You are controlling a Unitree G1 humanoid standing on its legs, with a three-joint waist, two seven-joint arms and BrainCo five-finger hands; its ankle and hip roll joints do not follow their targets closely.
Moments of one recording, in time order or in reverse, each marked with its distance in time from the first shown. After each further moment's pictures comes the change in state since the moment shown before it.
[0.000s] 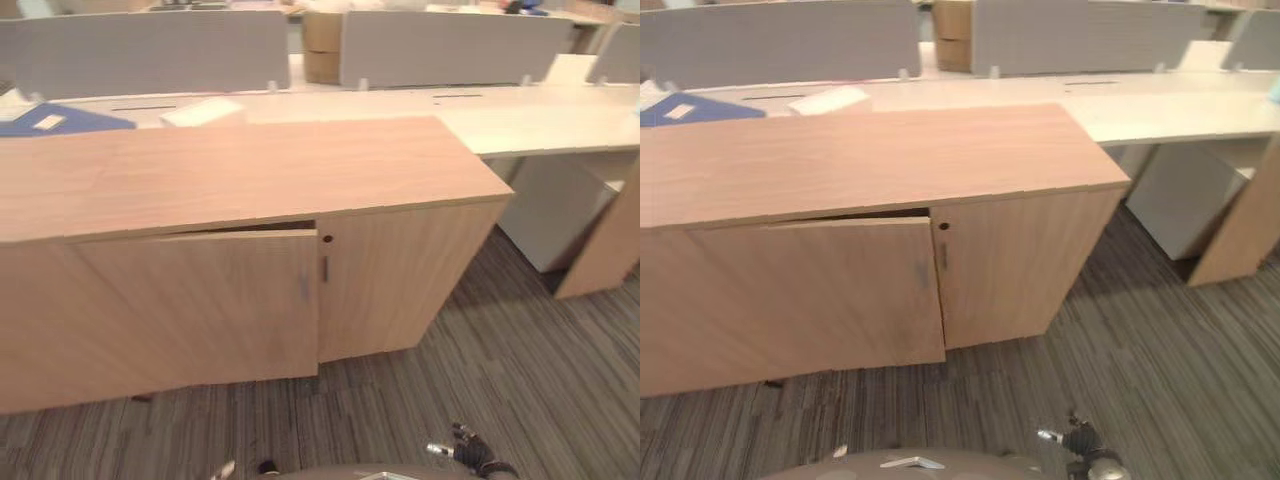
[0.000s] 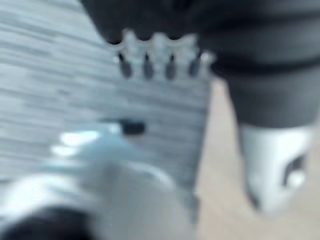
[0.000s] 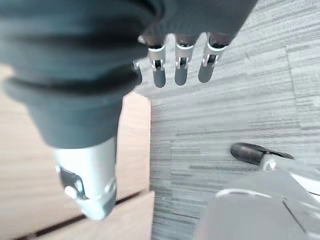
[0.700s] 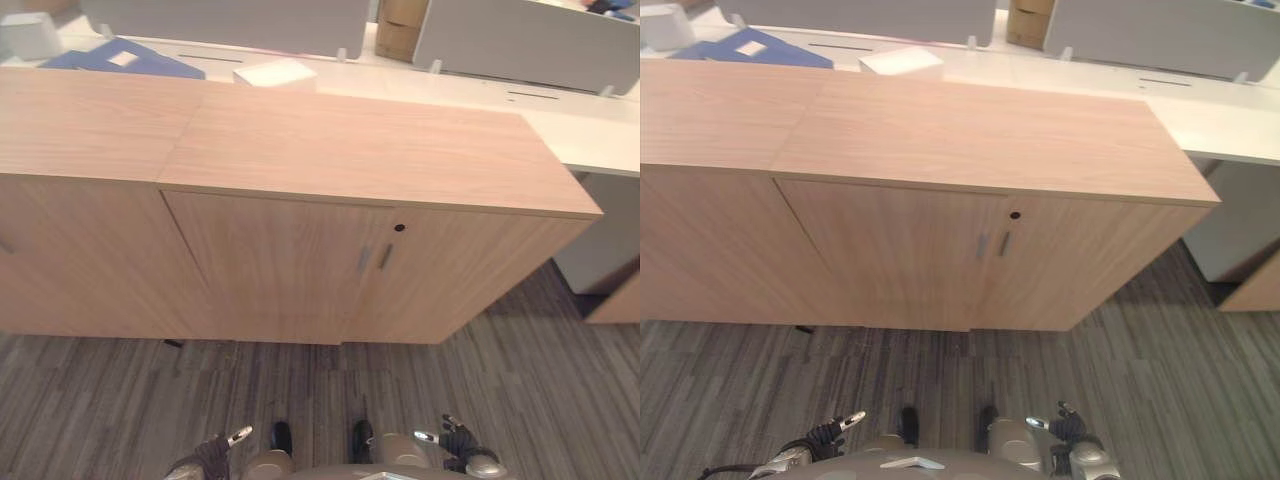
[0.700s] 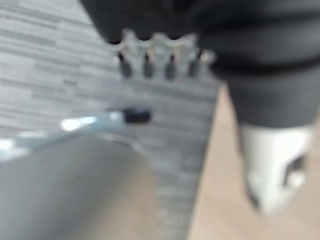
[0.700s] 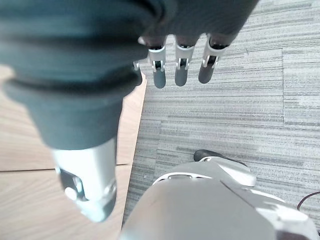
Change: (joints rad) left arm -0.203 0.017 -0.045 0.028 0.036 0.068 -0.111; right arm -0.124 0.054 0.002 0.113 0.022 0.002 -0.043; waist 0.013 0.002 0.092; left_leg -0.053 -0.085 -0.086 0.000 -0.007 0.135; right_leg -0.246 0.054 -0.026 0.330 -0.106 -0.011
